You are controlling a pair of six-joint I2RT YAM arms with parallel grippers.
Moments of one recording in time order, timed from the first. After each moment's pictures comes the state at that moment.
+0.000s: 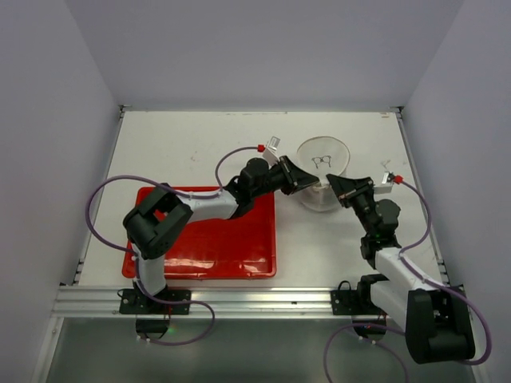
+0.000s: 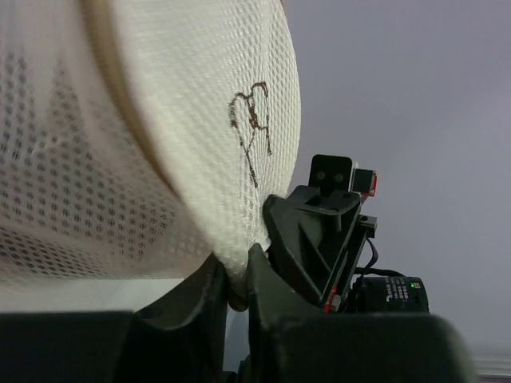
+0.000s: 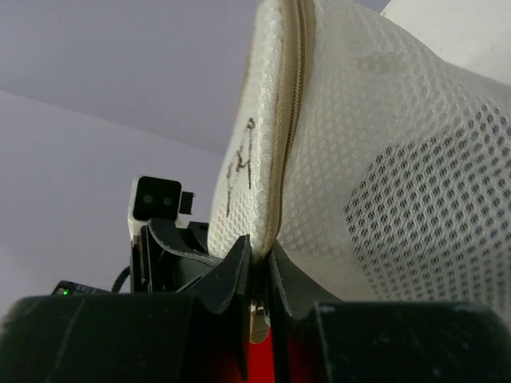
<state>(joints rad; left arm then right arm) -0.83 1.89 1.08 0.71 0.26 -1.29 0.08 0.97 0.20 0.84 -0.26 1.24</state>
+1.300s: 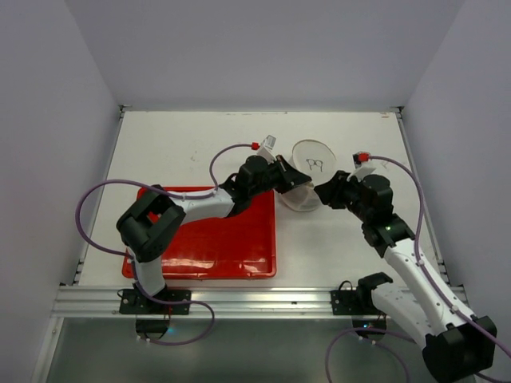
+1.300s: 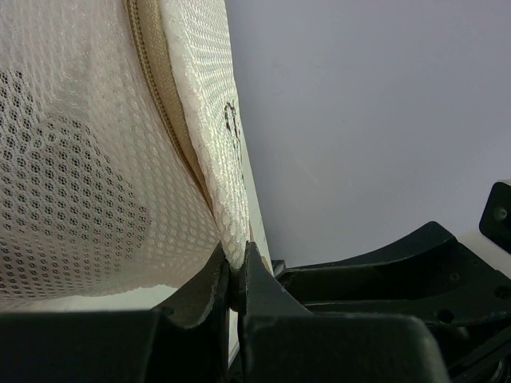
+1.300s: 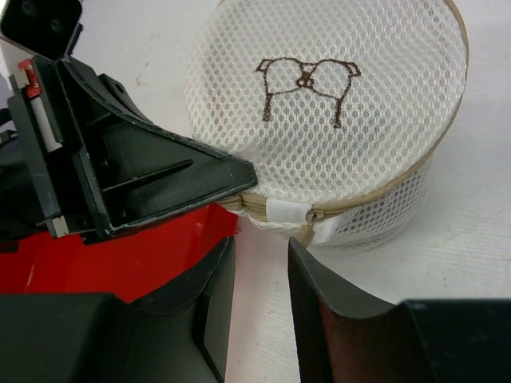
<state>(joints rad) -0.81 1.83 1.08 0.56 0.18 -1.16 0.29 0.82 0.61 -0.15 -0.17 0.49</state>
